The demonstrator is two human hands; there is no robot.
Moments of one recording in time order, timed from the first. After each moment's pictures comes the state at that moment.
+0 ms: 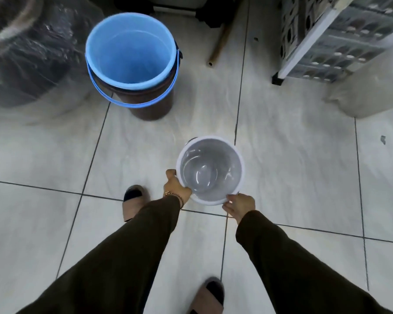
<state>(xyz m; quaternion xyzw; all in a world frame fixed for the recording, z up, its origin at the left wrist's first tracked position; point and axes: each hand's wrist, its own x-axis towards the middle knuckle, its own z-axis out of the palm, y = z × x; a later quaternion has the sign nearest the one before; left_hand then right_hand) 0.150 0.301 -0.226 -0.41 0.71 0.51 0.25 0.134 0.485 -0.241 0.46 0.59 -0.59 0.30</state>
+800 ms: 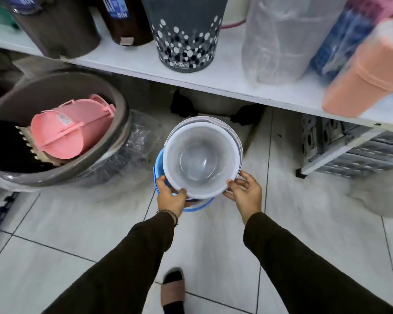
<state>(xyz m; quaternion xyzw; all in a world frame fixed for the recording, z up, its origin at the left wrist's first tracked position) -0.024 0.104 -0.028 -0.44 0.62 0.65 -0.01 -0.103 0.279 -0.031 0.20 0.67 -0.70 0.17</state>
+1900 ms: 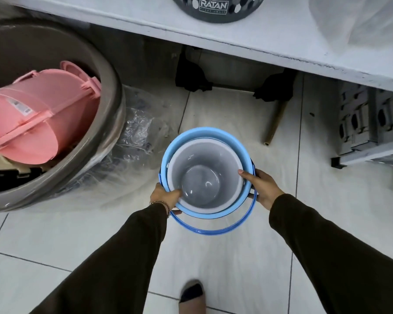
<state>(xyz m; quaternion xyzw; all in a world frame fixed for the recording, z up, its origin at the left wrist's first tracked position) -0.101 -0.040 -0.179 -0.54 0.59 0.57 0.19 -0.216 0.205 -0.182 0.24 0.69 -0.58 0.37</state>
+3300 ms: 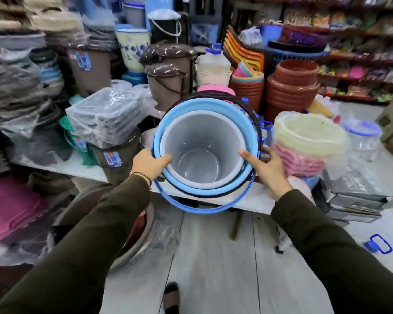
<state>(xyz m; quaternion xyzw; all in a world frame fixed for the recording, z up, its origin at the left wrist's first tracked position) -0.062 -0.081 0.541 -0.25 0.81 0.52 -0.14 -0.140 0.203 0.537 0.01 0.73 -0.68 0.01</state>
